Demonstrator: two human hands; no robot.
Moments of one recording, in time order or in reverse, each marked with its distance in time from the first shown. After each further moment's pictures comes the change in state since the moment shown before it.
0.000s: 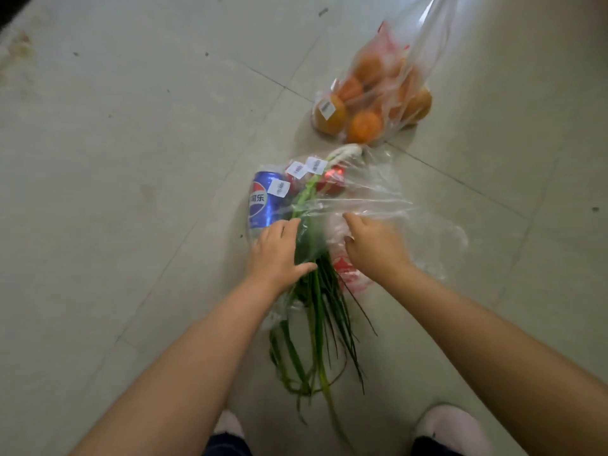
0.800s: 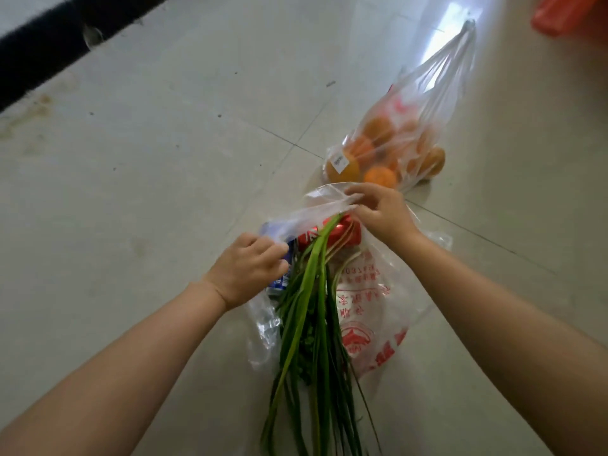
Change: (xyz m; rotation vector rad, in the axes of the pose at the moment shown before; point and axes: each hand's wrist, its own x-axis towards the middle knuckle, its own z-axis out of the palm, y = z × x) left_hand 0.090 -0.089 -0.011 0.617 0.840 0.905; right_hand 0.117 0.011 -0.022 0.633 0.374 -0.104
